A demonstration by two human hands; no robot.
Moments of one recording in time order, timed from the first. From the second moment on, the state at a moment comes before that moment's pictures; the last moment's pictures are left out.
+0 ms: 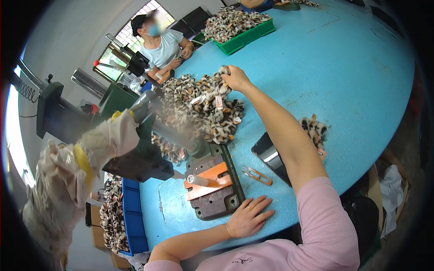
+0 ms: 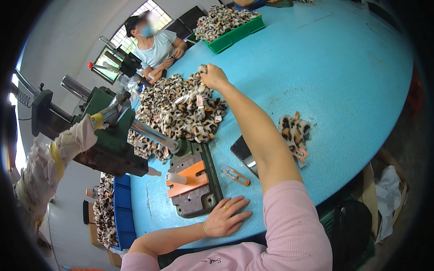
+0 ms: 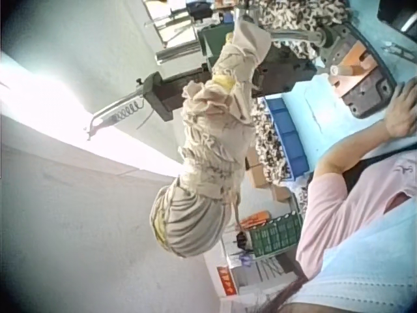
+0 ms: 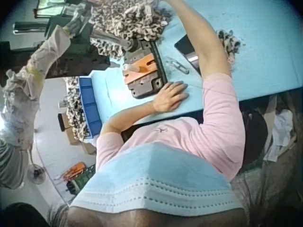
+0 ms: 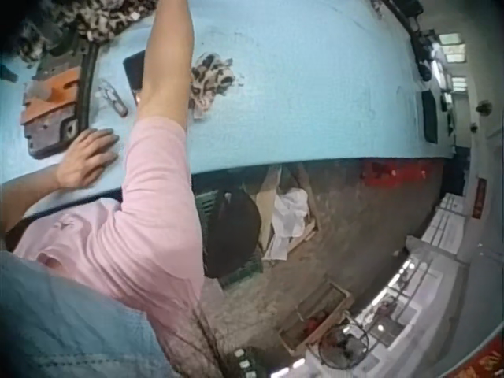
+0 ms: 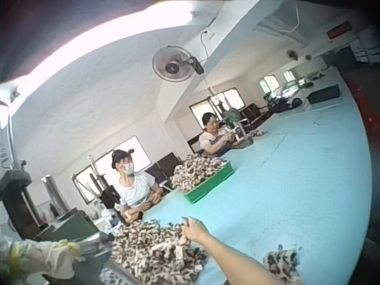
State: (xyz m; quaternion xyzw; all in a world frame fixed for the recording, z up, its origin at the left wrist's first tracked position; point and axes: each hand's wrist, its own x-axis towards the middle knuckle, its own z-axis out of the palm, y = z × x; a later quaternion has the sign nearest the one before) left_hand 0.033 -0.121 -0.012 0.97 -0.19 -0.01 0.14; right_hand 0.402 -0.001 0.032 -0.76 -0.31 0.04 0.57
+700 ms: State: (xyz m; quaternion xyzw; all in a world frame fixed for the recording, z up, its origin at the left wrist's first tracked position) left_hand -0.012 -0.079 0.010 0.59 0.16 0.26 0.75; right_hand 0.153 -0.152 0.009 -0.40 -0.54 0.40 0.63
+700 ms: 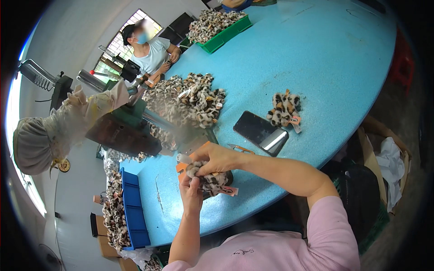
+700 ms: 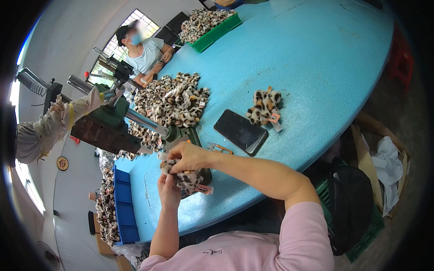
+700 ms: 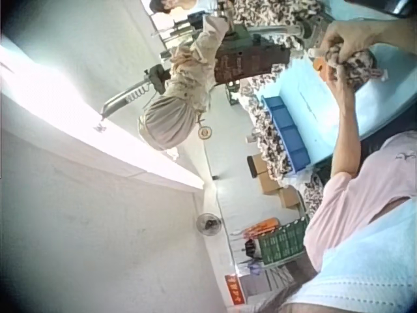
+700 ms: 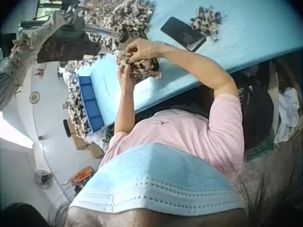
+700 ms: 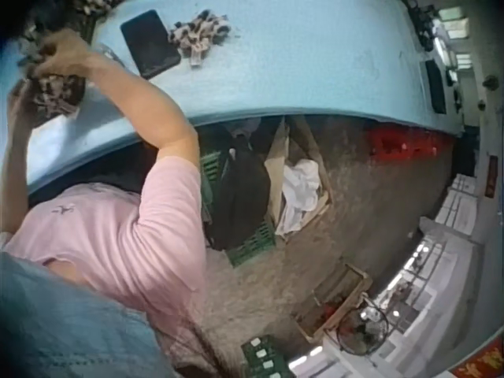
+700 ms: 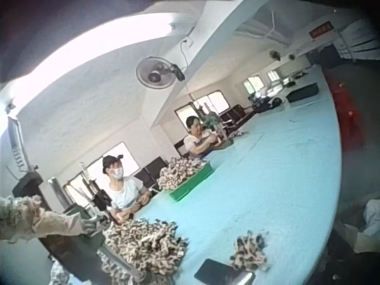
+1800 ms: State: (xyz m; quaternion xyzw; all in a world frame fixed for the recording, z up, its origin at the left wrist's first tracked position) left_hand -0.040 -0.080 -0.004 0.56 0.22 0.30 0.74; right_hand 0.138 -0.164 -0.012 -0.36 -0.55 0.47 0.59
